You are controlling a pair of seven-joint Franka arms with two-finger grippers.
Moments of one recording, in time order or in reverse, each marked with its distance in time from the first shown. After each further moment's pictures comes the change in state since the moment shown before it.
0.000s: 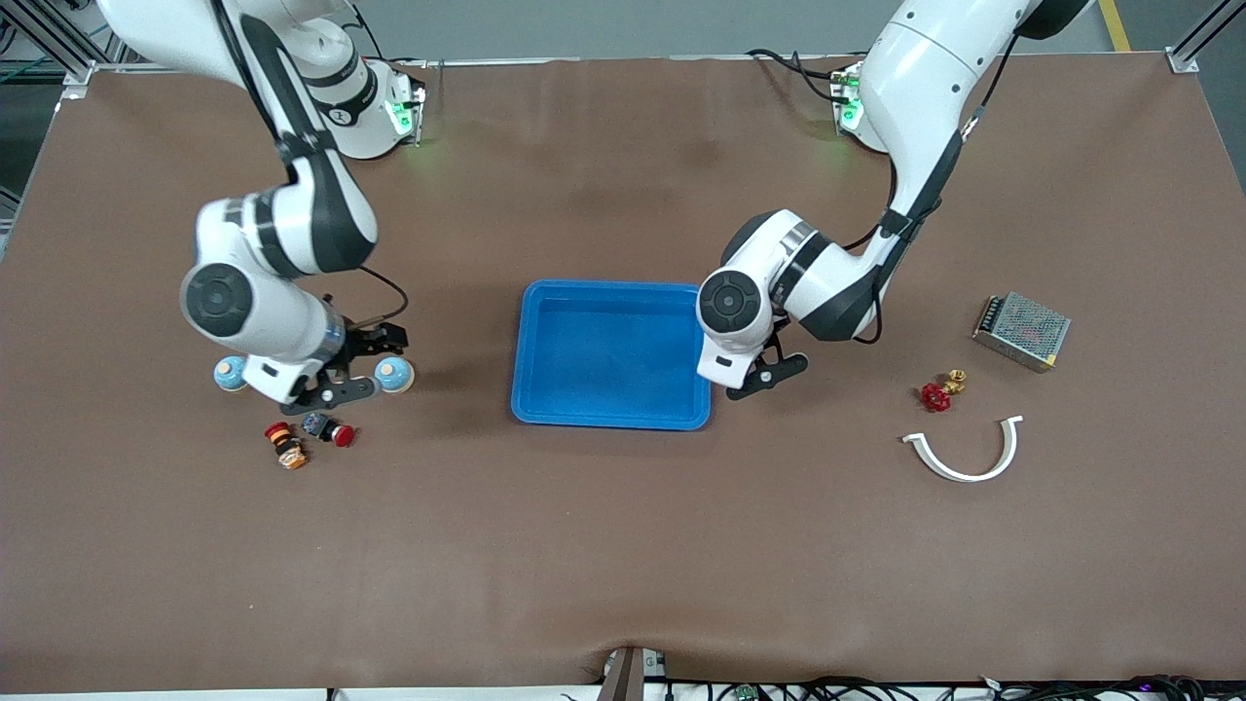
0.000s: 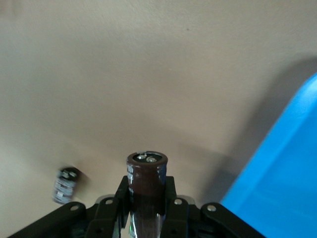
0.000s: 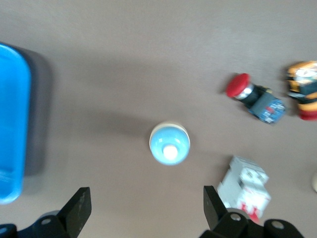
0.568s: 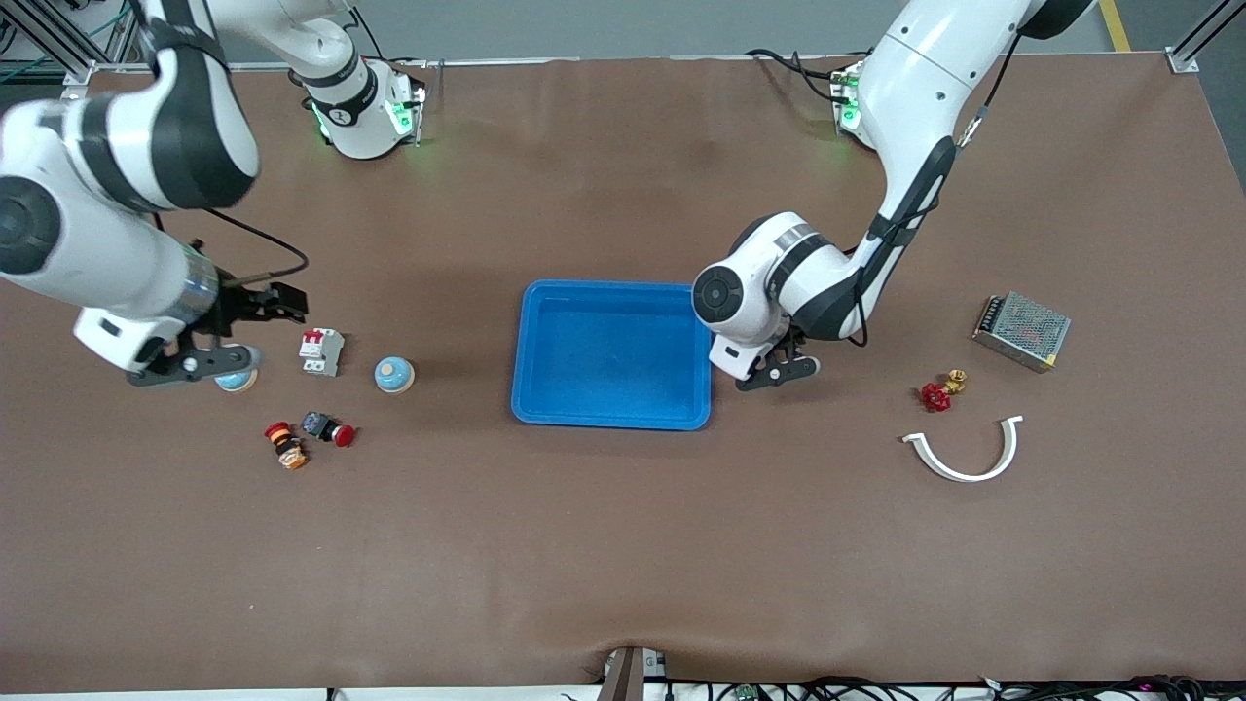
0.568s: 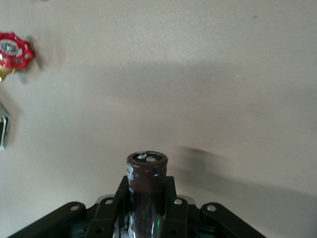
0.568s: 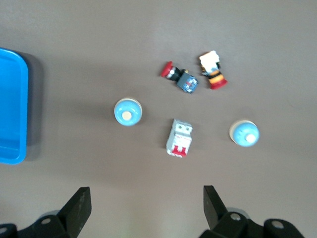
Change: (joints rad) left arm 0.032 -0.012 0.000 -0.136 0.229 0.021 0.089; right arm -0.062 -0.126 -0.038 0.205 -0.098 -0.326 0.000
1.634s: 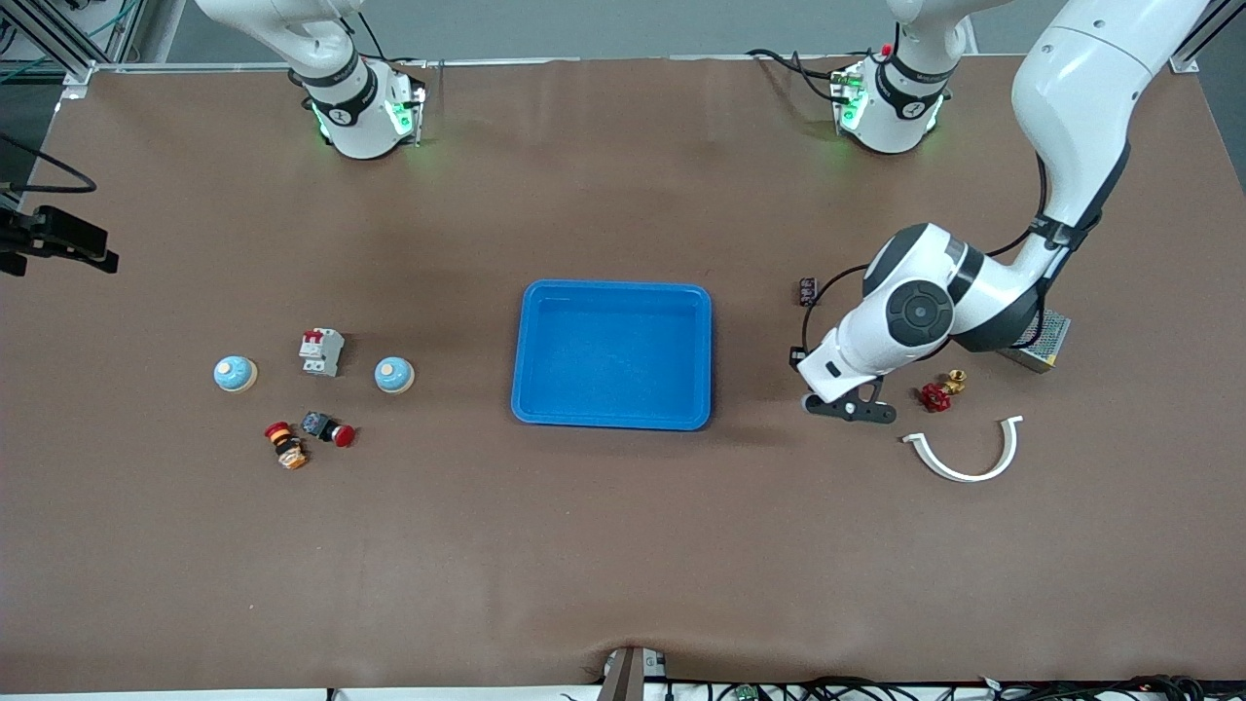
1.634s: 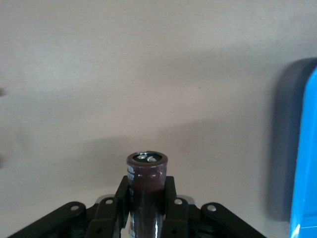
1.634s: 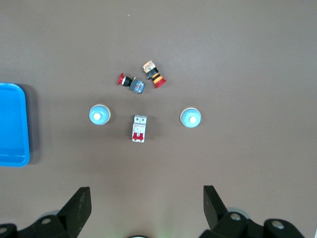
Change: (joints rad) left arm 0.641 -0.039 -0.446 -0.102 -0.124 0.284 0.548; right arm -0.196 -0.027 -0.010 0.286 0.005 -0.218 -0.059
